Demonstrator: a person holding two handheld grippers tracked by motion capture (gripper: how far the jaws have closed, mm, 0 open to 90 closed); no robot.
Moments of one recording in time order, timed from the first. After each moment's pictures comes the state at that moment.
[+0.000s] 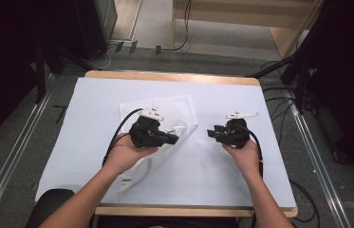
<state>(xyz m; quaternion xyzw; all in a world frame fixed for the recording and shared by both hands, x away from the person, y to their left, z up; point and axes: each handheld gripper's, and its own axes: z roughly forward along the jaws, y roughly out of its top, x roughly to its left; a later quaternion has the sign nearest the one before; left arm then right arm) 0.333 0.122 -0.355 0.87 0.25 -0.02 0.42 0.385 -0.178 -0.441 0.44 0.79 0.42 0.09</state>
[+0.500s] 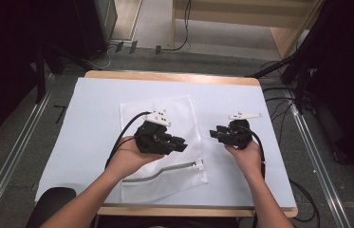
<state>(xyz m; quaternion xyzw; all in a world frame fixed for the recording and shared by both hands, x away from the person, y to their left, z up) 0.323 0.118 -0.341 0.87 0.24 -0.01 0.43 0.383 -0.184 -0.442 0.44 0.78 0.42 0.10</state>
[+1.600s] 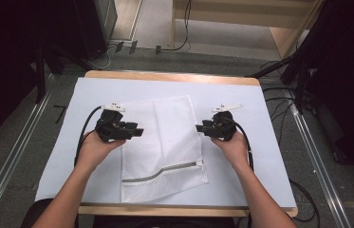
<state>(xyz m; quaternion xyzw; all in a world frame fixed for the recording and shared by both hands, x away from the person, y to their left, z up) 0.366 0.236 -0.392 0.82 0.41 0.05 0.39 0.414 -0.140 -0.443 0.41 0.81 0.42 0.08</state>
